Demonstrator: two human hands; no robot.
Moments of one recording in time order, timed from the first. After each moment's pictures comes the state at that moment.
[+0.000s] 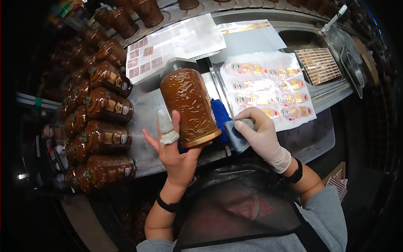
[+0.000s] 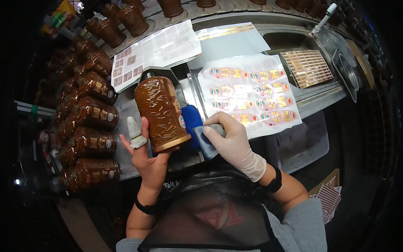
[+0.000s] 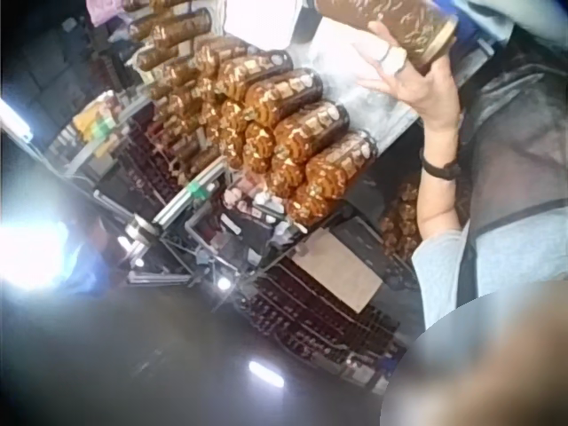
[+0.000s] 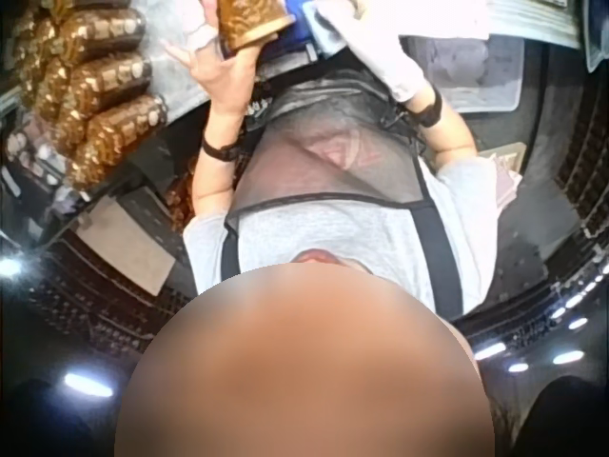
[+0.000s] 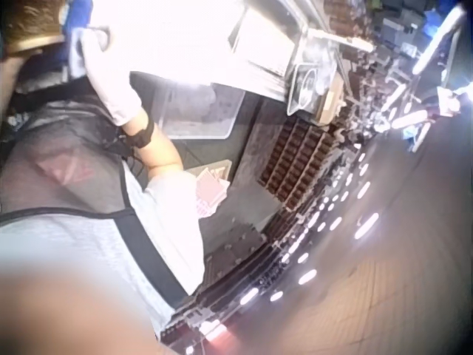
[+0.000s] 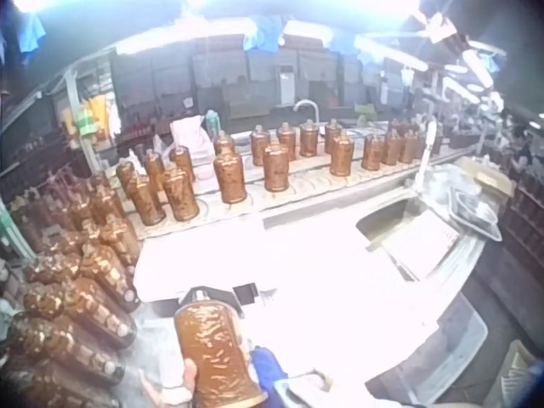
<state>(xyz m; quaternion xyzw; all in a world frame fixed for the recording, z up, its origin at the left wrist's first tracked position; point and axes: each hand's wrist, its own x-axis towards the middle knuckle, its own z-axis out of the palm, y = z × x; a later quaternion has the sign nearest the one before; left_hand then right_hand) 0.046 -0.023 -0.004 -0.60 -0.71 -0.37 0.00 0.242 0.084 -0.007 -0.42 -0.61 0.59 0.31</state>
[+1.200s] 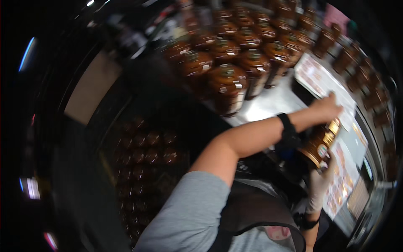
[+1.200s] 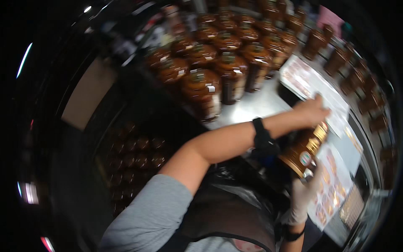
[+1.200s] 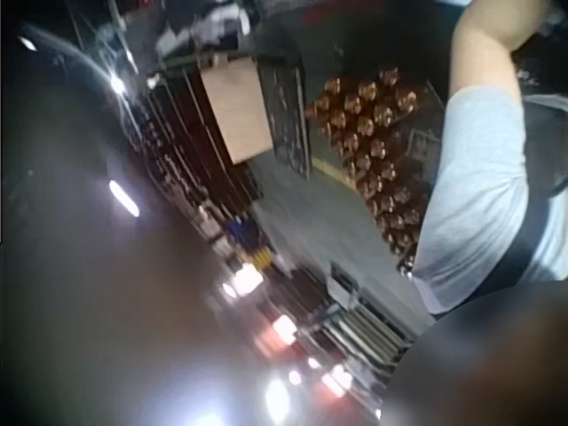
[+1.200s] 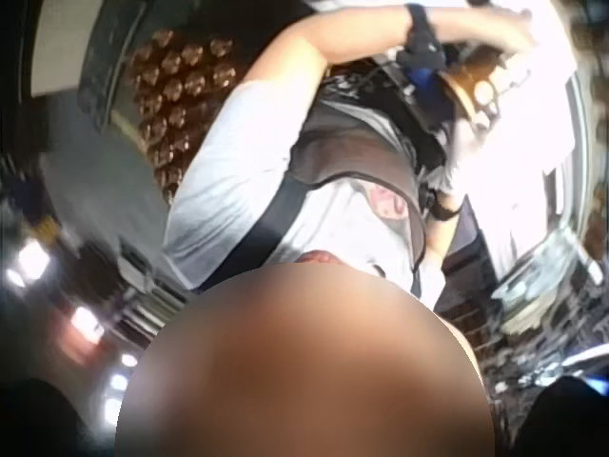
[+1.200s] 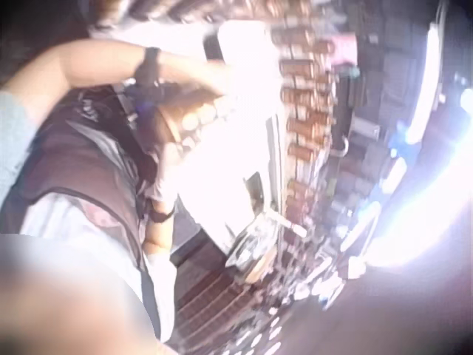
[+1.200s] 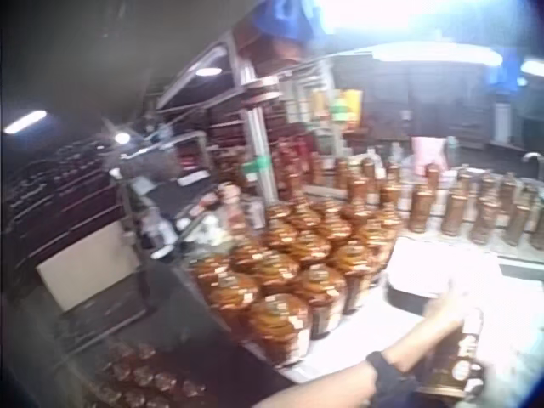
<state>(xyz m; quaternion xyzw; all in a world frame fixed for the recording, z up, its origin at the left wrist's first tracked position) -0.022 0.121 0.016 -0.43 -0.74 -0.44 -0.27 0.200 0.076 -0.010 -0.32 -0.83 0.35 0.31</state>
